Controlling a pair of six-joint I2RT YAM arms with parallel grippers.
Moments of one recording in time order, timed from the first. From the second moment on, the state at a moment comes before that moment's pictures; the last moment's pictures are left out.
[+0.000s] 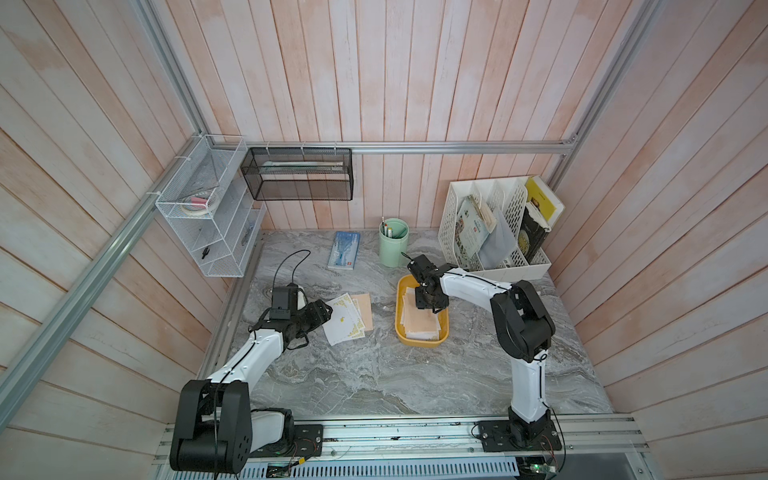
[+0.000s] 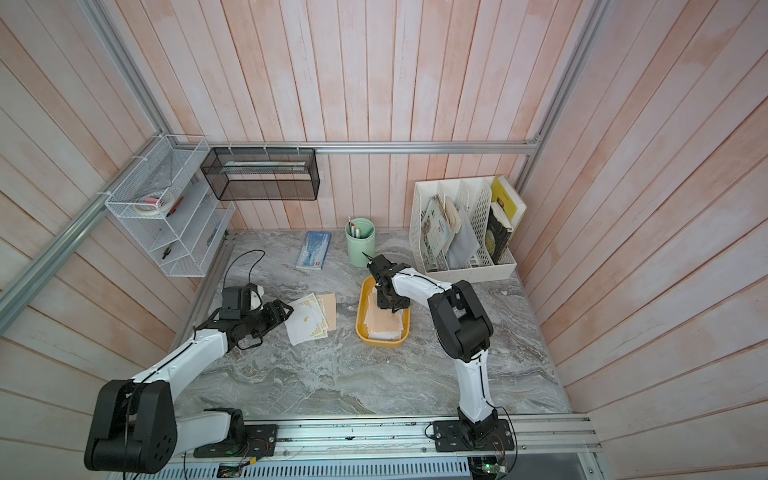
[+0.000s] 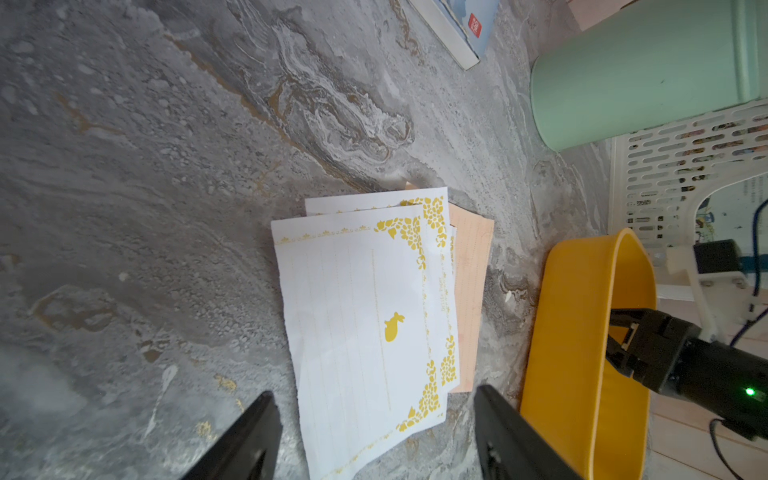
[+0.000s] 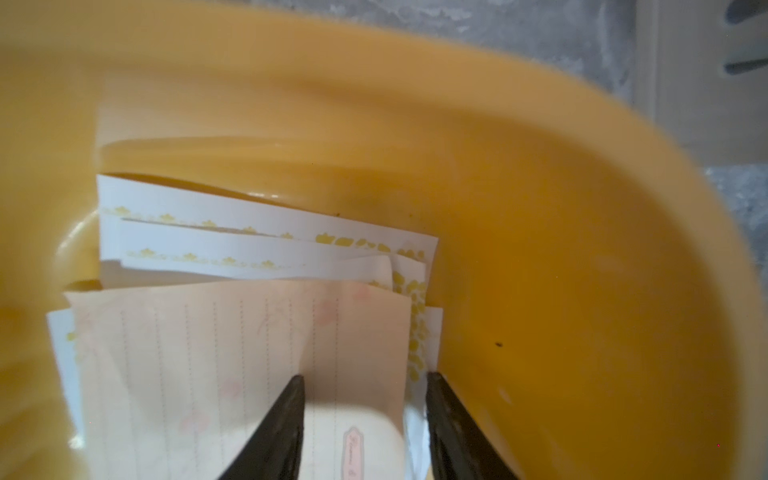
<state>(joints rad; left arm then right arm) -0.05 1.27 0.63 -0.23 0.34 -0.57 0.59 2.05 1.46 -0.74 0.23 0.55</state>
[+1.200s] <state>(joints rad) -0.05 1.29 0.63 -0.22 0.36 -0.57 0.61 2.05 1.48 -0.81 0.31 0.54</state>
